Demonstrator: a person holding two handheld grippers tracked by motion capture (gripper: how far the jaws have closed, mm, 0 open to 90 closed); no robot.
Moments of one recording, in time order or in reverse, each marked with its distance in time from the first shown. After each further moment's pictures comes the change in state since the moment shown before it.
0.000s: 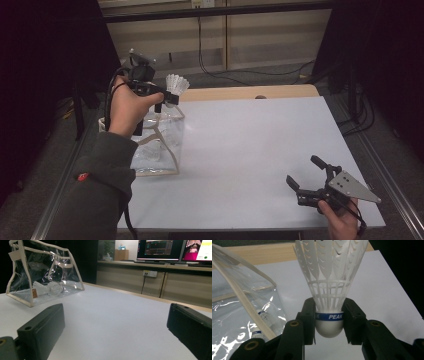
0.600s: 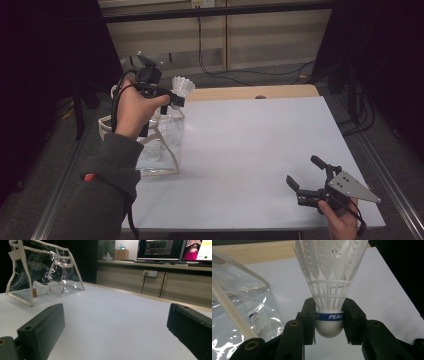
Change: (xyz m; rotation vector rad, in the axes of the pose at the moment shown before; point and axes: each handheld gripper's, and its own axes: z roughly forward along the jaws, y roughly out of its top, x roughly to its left) left arm -0.008 -0.002 0.011 0.011 -0.020 0.016; right arm 0.000 0.000 0.000 0.002 0.001 -0.001
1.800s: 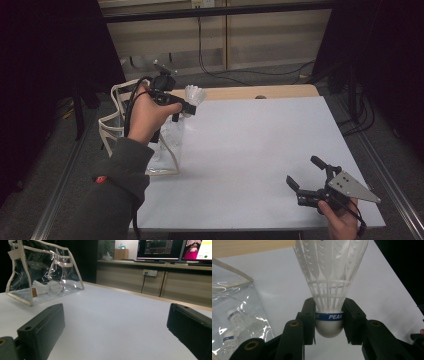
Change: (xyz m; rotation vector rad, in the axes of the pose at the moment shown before) left arm -0.015 -0.008 0.026 0.046 -0.042 0.037; right arm 0.000 -0.001 0.000 0.005 0.000 0.000
